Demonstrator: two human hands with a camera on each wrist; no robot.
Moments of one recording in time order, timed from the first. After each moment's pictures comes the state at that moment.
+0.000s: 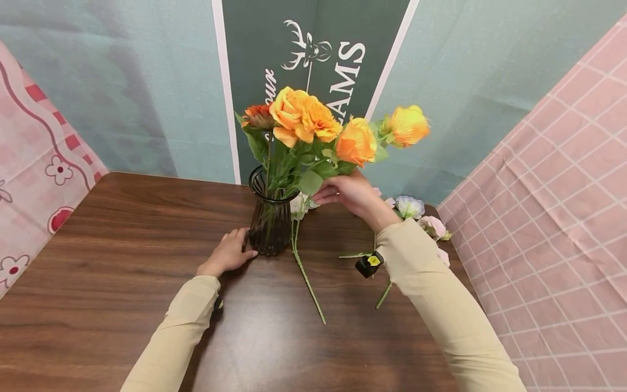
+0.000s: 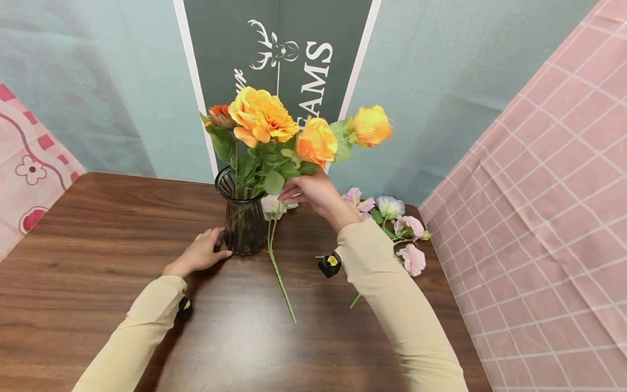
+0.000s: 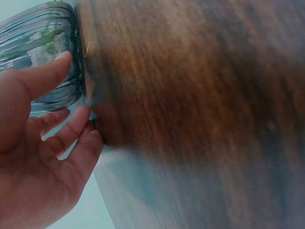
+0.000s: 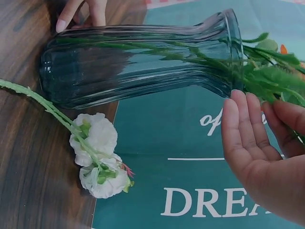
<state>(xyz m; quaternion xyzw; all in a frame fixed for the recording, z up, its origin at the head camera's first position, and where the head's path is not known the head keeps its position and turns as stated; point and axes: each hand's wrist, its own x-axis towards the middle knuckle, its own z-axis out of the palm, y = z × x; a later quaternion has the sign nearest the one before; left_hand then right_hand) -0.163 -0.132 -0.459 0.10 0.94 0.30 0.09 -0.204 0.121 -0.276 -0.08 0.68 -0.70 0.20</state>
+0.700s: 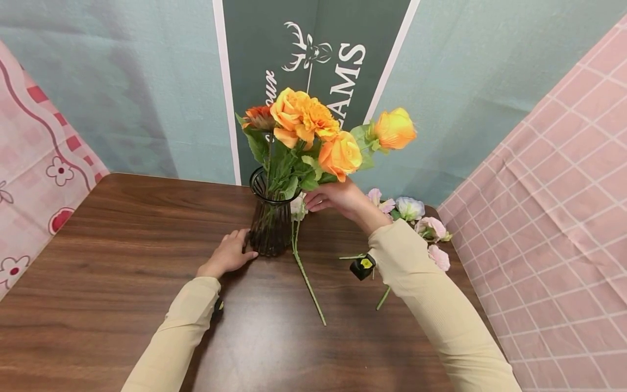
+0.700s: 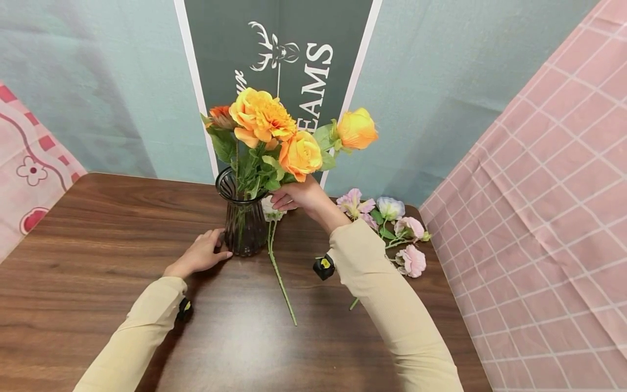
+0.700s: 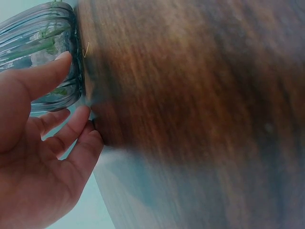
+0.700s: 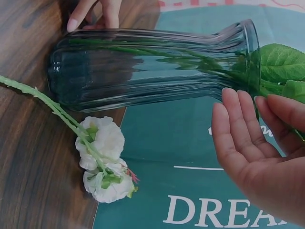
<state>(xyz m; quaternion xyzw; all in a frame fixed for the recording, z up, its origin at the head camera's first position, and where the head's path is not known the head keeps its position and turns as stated) -0.164 -0.132 -0.460 0.09 0.94 0.30 0.09 -0.204 0.106 -0.280 -0.09 0.74 -0.63 0.22</state>
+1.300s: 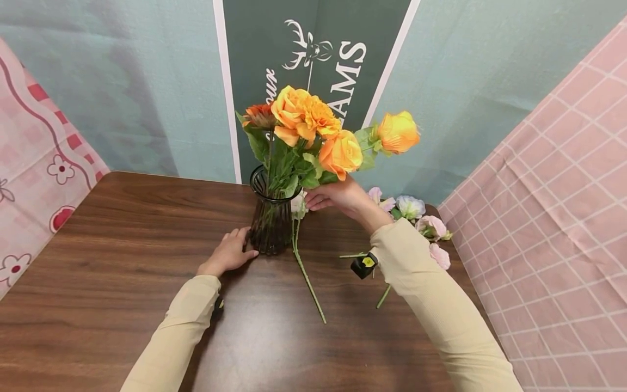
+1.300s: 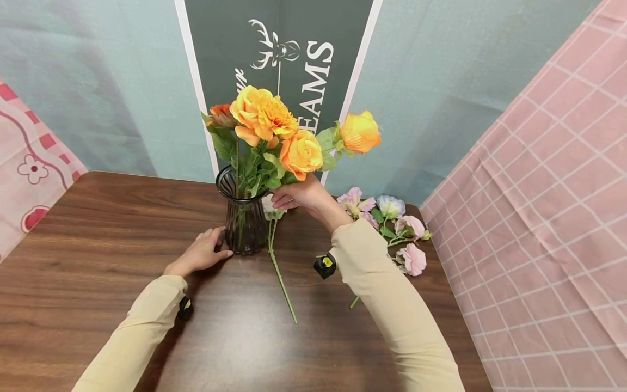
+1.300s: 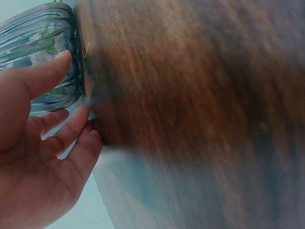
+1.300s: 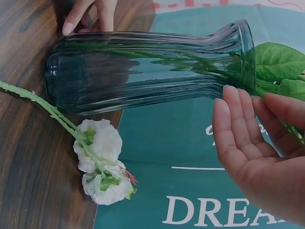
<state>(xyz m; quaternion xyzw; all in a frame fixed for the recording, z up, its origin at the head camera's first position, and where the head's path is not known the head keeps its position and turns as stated) -0.163 -0.132 -0.459 0.10 0.94 0.30 0.09 -0.204 0.108 -0.279 -0.10 0.73 -0.63 0.24</state>
